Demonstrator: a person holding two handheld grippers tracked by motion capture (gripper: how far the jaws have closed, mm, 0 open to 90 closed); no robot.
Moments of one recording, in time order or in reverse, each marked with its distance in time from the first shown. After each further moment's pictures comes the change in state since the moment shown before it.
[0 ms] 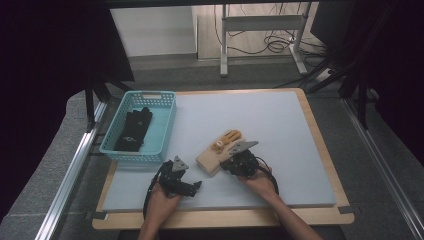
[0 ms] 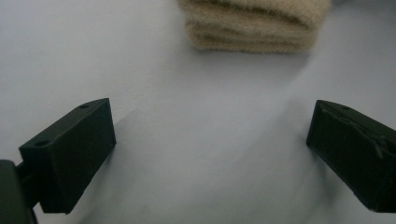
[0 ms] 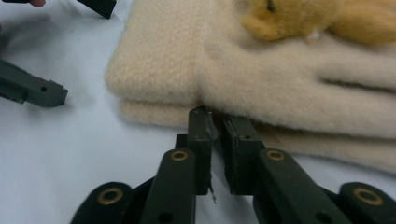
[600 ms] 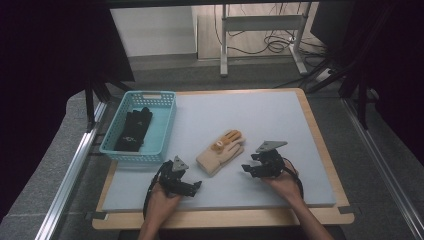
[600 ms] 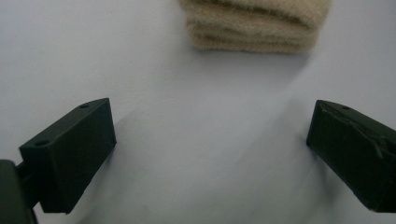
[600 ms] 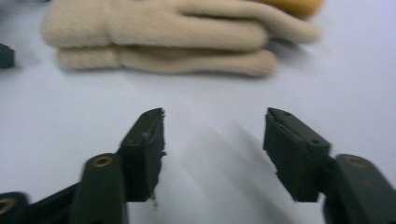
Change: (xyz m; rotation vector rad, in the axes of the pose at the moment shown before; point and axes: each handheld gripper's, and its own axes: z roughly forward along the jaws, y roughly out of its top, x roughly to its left) left arm 0.000 0.000 0.000 0.001 0.000 -0.001; right arm -0.035 -0.034 -0.059 -0.002 -0.128 0.083
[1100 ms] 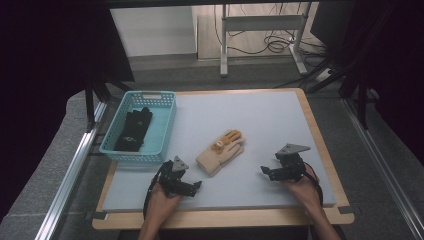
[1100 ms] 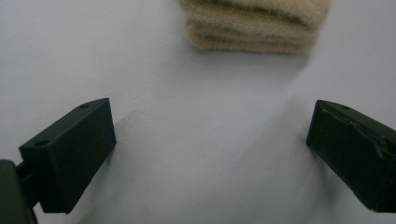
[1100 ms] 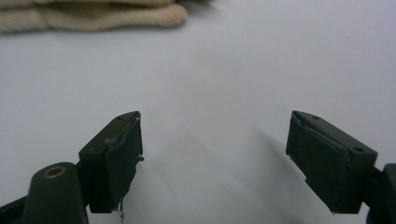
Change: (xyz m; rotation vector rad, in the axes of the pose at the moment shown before) left arm 0.000 0.000 0.000 0.000 0.001 0.001; right arm -0.031 -0.036 -0.033 -0.013 -0.127 0.041
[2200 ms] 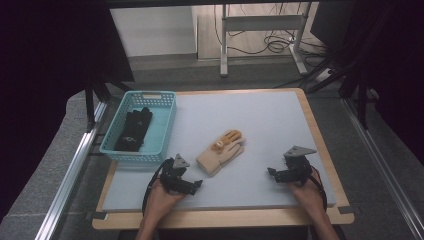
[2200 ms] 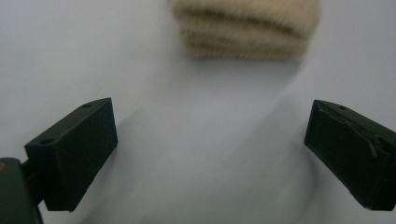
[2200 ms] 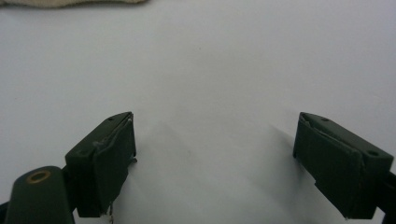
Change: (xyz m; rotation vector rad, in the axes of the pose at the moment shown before) left arm 0.002 0.015 -0.001 0.011 -0.052 0.010; right arm -0.011 -0.014 -0.004 0.013 -0.067 0.010
